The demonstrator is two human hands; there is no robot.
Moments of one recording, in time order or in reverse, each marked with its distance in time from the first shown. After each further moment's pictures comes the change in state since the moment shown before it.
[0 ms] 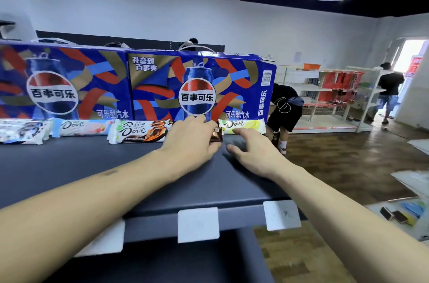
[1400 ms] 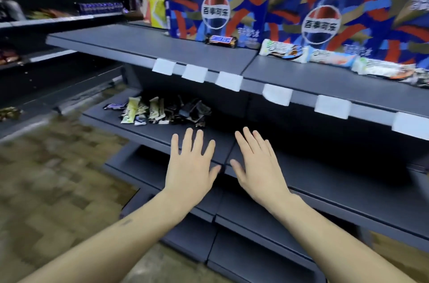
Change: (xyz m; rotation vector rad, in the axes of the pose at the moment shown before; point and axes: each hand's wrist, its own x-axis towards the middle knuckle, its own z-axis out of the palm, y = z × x) left_hand -0.531 -0.247 -0.042 0.318 -0.230 -0.568; right_hand -0.254 -0.415 0.278 -0.052 -0.151 -0.535
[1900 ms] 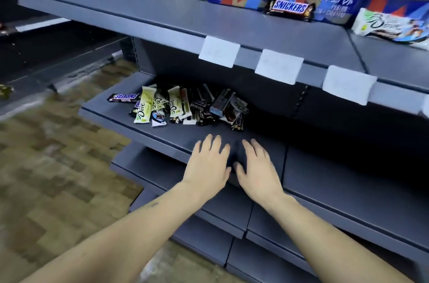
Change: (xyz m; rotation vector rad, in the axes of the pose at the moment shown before) left_hand 0.105 -0.125 0.154 -0.123 -0.206 0.137; right_hand 0.143 -0.059 0.176 0.213 -0.218 0.271
